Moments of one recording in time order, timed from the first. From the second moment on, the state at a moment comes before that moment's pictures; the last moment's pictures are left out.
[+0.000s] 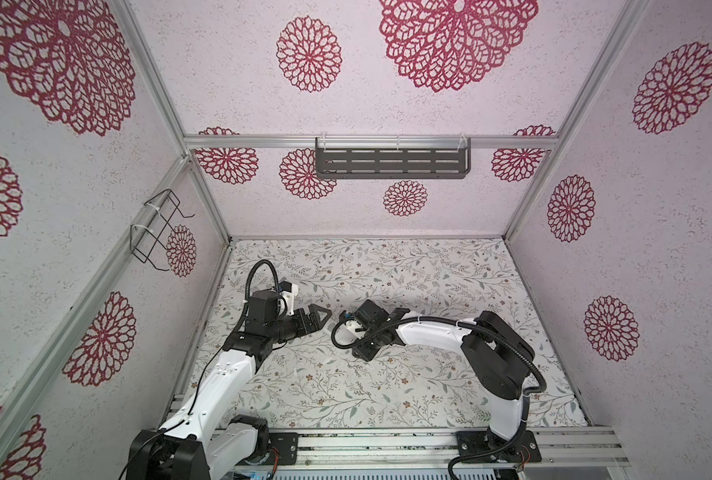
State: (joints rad) left arm -0.20 1.06 0.64 -0.20 0.55 -0.58; right arm 0.89 1.88 1.21 -0.43 -0.16 0.04
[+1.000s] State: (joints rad) left arm -0.30 1.20 0.68 0.44 0.69 -0.72; right arm 0.71 1.59 0.91 0.66 -0.86 0.97
